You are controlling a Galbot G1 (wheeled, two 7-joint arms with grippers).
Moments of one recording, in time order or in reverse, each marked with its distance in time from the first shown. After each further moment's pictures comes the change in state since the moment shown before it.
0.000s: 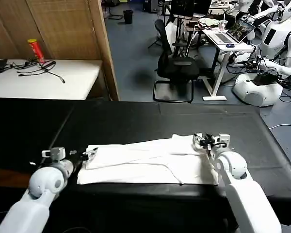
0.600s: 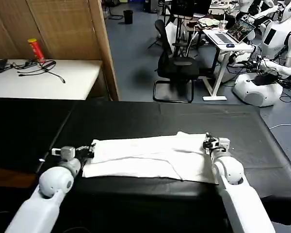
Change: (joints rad) left arm -0.061 -0.046 0.080 0.053 0.284 -0.111 0.071; right arm -0.056 0.046 0.069 0.019 -0.112 0.063 0.084
